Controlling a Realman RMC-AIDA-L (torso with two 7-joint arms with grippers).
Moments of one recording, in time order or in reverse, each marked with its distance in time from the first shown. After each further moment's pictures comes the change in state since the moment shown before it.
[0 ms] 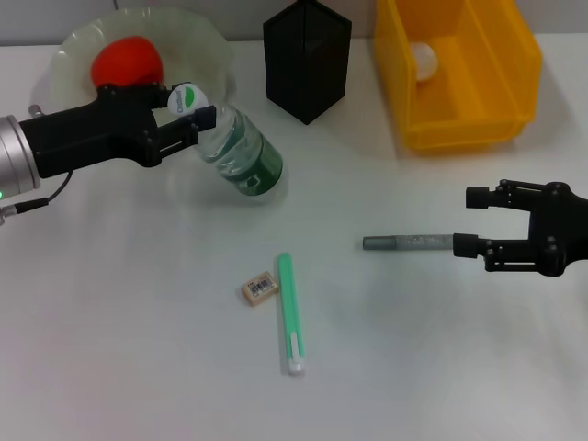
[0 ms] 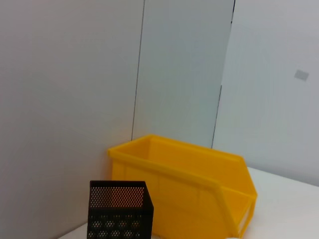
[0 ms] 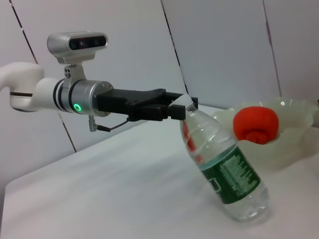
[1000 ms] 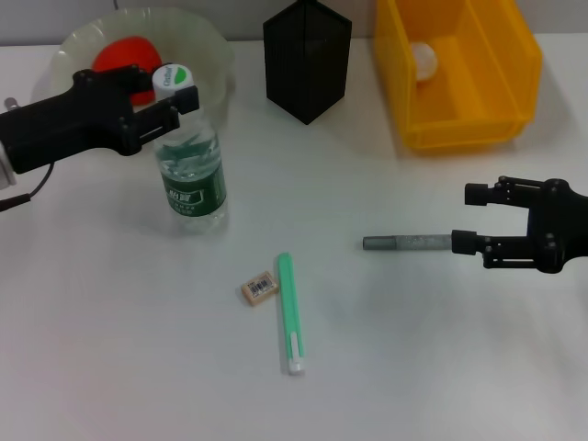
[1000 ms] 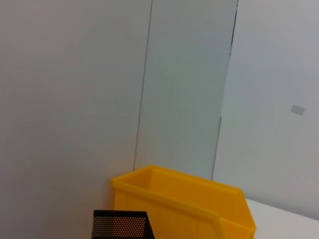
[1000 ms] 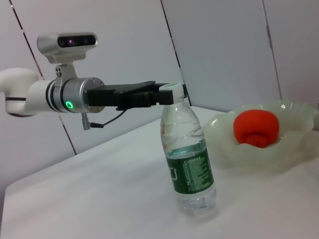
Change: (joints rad) left arm 0.027 0.012 -0.039 0.000 -0.062 0.072 0.009; right arm 0.004 0.001 0.000 0.000 0.006 0.001 0.000
